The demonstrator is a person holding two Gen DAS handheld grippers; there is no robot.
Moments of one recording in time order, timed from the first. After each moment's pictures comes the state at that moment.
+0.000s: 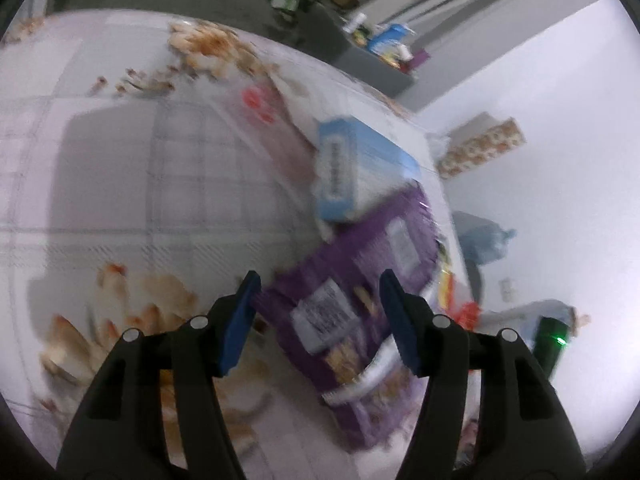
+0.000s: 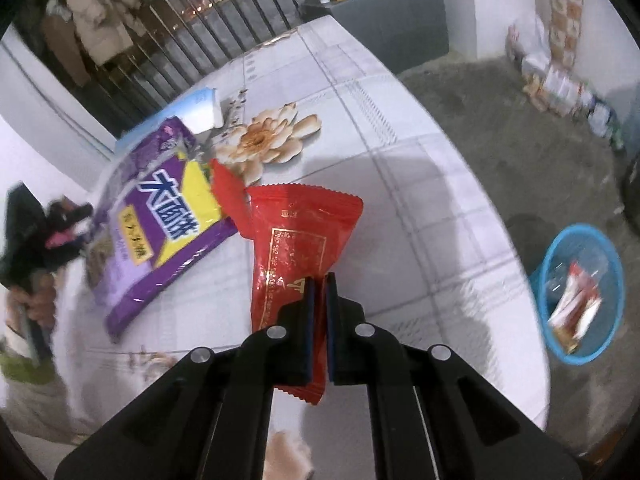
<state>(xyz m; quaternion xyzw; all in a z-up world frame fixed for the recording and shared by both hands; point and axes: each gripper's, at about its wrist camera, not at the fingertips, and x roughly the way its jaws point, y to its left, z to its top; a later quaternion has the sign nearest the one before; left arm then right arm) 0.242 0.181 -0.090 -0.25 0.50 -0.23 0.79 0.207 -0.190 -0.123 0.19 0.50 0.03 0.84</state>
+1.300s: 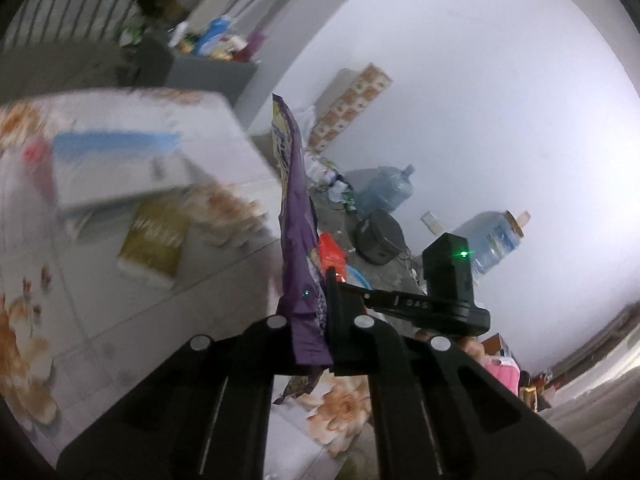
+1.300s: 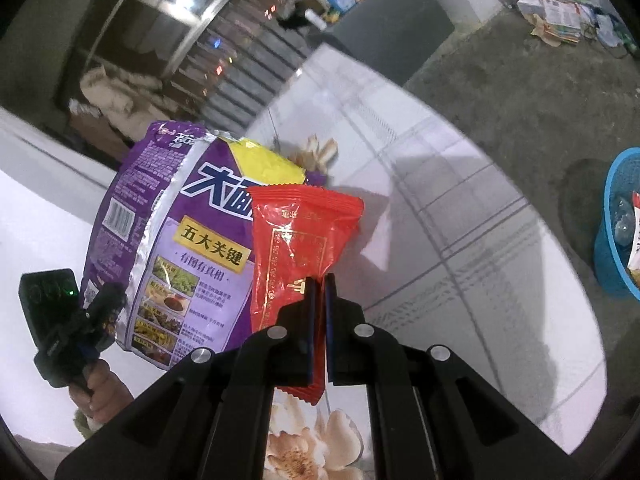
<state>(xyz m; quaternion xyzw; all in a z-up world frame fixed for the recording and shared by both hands) 0.165 0.038 -0.009 -0.15 0.40 -0.45 0.78 0.171 -0.225 -0.121 0.37 0.41 0.10 0.83</state>
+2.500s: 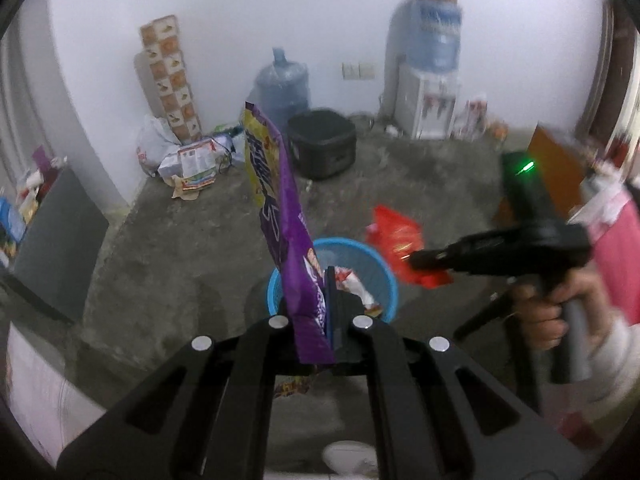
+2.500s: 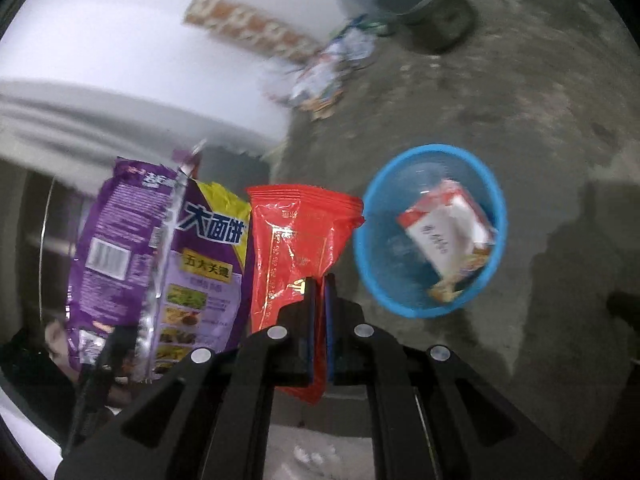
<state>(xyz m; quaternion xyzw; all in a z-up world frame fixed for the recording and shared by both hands) 0.078 -0.416 -0.053 0.30 0.29 -0.58 0.70 -0.035 -0.509 -0.220 0.59 0.23 -0.21 0.74</state>
